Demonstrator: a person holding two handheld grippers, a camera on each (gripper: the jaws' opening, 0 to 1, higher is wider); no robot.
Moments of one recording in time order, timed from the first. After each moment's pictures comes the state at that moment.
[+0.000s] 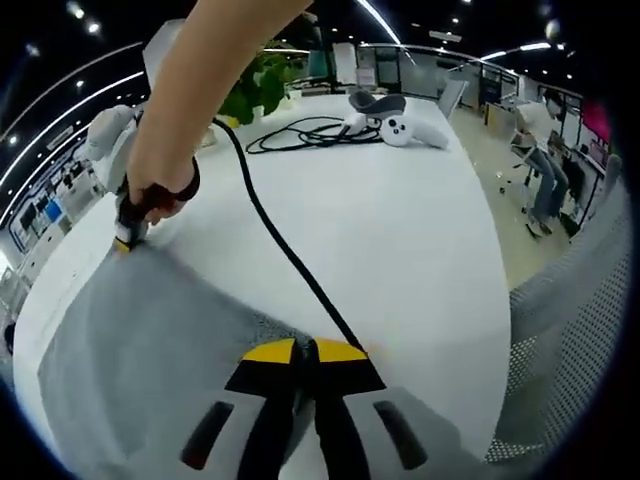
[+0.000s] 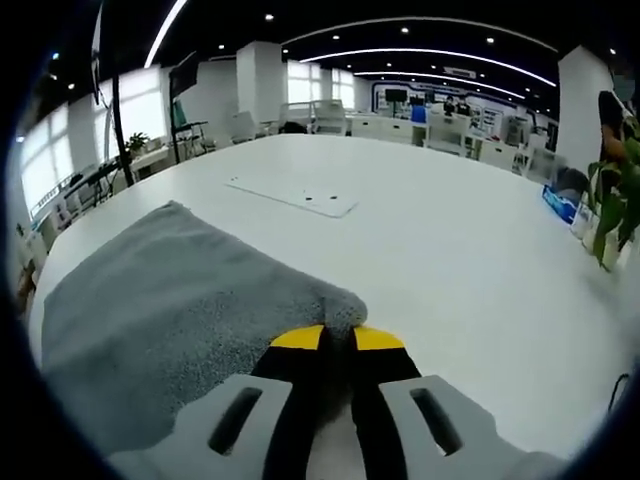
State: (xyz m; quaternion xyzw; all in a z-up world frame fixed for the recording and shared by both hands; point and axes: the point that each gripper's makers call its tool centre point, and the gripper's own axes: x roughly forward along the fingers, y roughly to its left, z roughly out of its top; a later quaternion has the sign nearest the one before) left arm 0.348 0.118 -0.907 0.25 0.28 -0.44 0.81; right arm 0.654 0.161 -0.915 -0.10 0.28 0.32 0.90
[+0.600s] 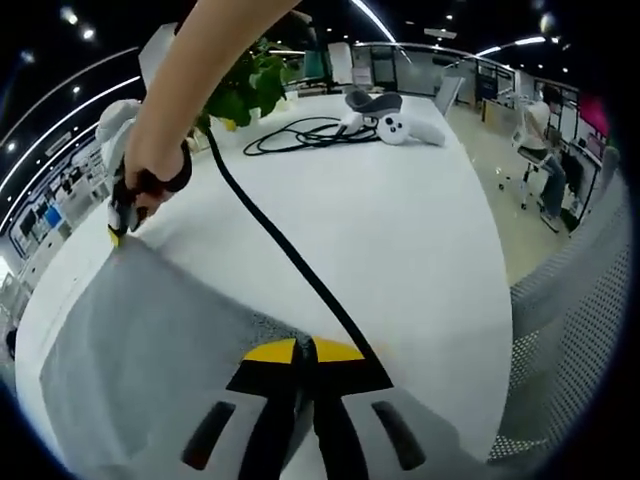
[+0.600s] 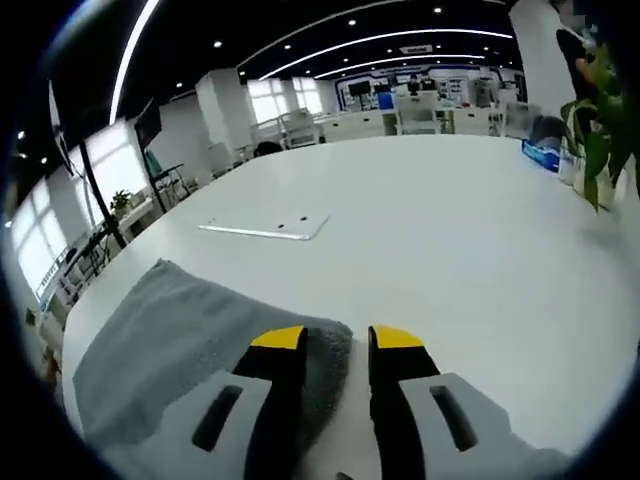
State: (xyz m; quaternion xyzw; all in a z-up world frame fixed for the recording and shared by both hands) left arm 0.348 0.119 -0.910 0.26 0.27 -0.44 0.81; right arm 0.665 0.150 -0.890 0.04 0.30 0.26 0.92
